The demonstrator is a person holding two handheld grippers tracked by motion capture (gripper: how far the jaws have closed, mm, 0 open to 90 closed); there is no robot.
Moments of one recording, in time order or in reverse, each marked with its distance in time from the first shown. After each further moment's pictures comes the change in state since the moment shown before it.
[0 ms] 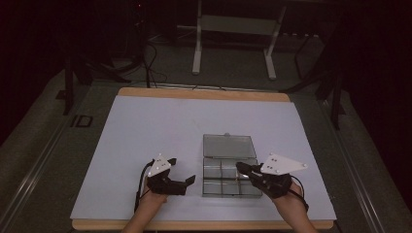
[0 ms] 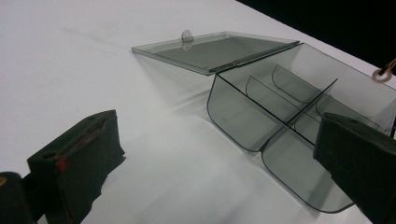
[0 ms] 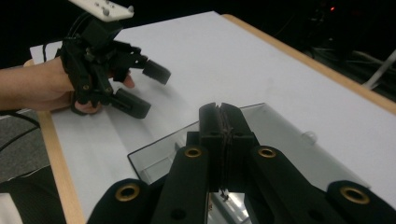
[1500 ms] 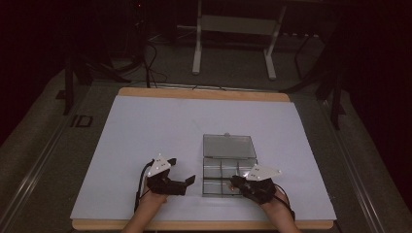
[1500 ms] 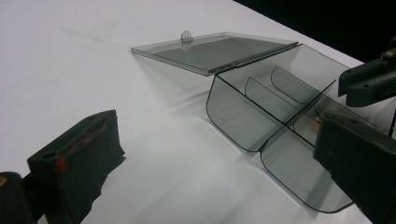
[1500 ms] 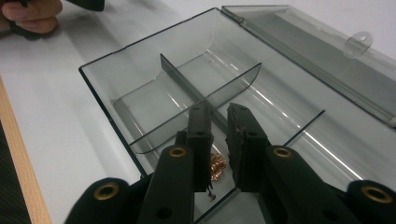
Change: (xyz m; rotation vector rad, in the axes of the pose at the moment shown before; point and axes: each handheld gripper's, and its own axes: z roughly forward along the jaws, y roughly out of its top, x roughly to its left) left arm 0.000 0.000 0.000 -0.004 -0.004 -0.005; right arm -0.006 -0.073 0.053 0.181 0.003 0.090
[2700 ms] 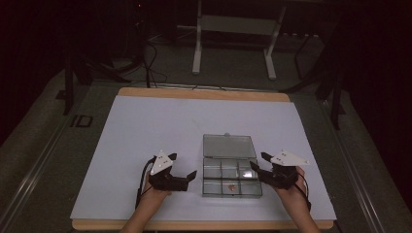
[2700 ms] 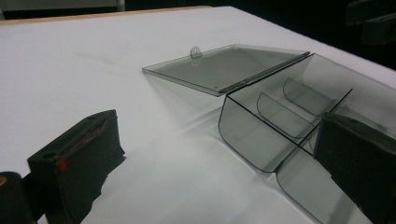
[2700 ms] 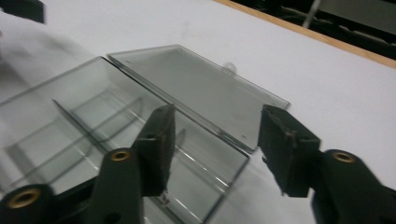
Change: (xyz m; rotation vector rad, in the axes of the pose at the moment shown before) left arm 0.000 0.010 0.007 -0.025 0.053 0.068; right arm -0.050 0.006 -0.037 -0.113 -0.250 0.078
